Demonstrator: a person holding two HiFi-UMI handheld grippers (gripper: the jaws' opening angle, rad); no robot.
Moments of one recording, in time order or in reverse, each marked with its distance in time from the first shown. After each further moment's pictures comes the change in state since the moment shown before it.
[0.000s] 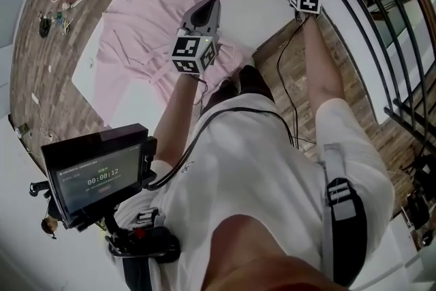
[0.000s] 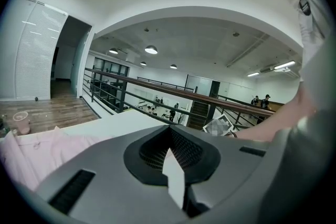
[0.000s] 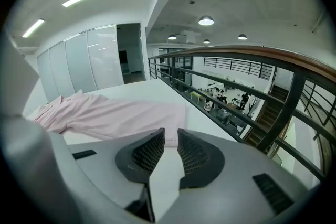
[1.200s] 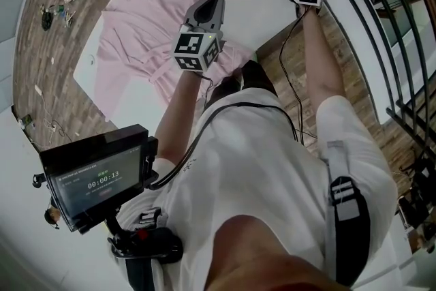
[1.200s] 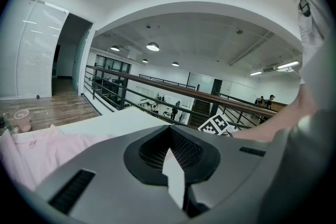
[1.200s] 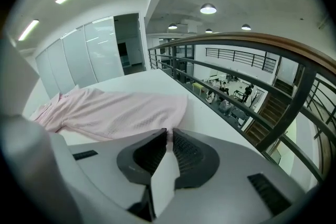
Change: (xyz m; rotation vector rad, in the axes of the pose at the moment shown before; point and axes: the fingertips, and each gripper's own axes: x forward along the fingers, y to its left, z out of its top) left arm 0.005 -0.005 0.005 -0.012 0.016 0.017; right arm 0.015 0.008 -0.007 0.000 0.110 0.006
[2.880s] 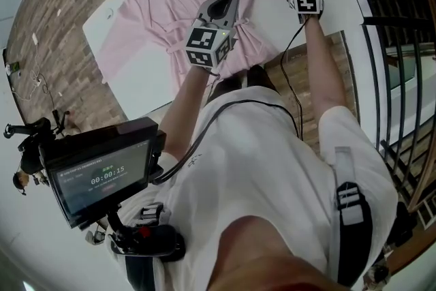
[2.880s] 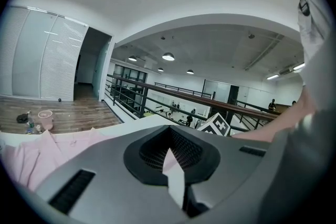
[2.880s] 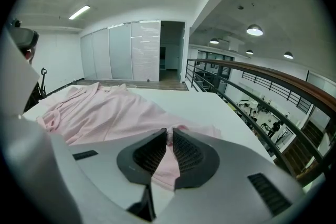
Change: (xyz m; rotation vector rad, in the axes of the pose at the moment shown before) left arm -0.070 0.065 -0.005 -0.054 -0.072 0.181; right arm 0.013 0.185 0.061 -0.351 -0.112 0.256
